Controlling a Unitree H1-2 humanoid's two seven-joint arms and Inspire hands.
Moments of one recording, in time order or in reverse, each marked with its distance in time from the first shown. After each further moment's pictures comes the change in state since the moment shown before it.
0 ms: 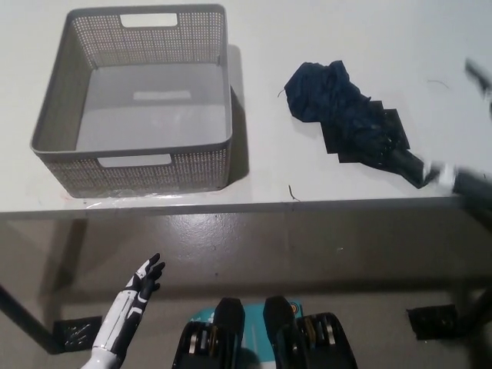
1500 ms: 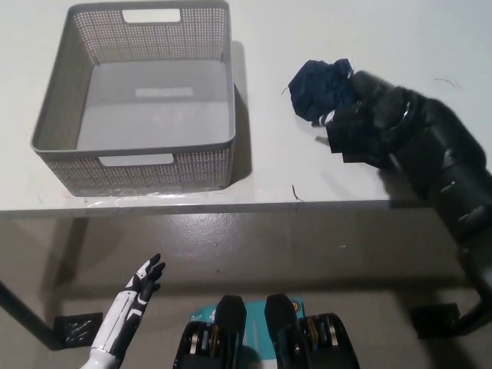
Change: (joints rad) left_arm 0.010 0.012 -0.007 -0.027 -0.001 0.000 -0.005; right_arm -0.741 0.195 0.451 1.435 -0.148 0.286 0.090
